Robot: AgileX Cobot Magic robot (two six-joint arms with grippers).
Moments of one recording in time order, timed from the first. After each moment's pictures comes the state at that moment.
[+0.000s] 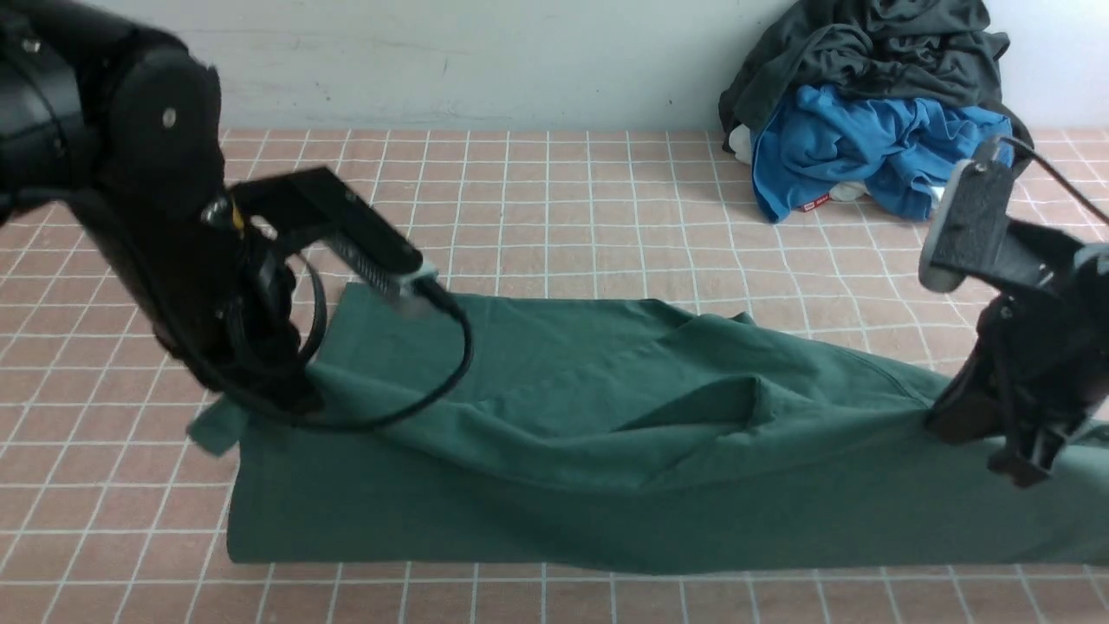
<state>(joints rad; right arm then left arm) 0.14 1.47 -1.13 0.26 1.11 -1.02 -0.35 1.57 -1.35 0.08 1.19 0.40</state>
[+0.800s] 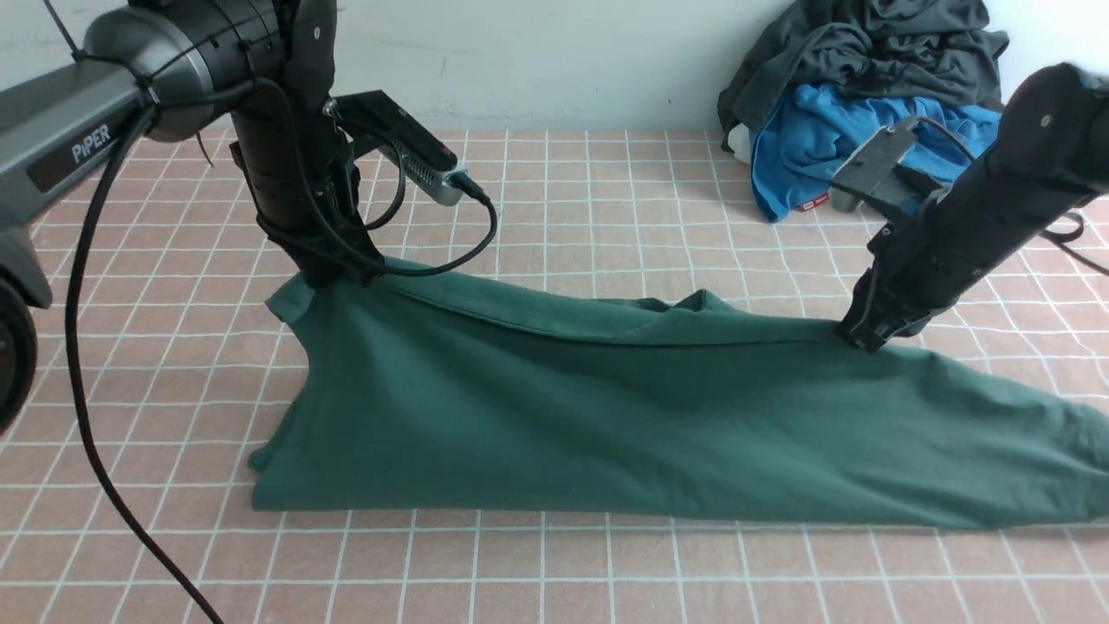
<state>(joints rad) 0.11 1.98 -1.49 0.28 0.92 -0.90 -0.23 2.11 -1.88 0.11 1.20 0.46</state>
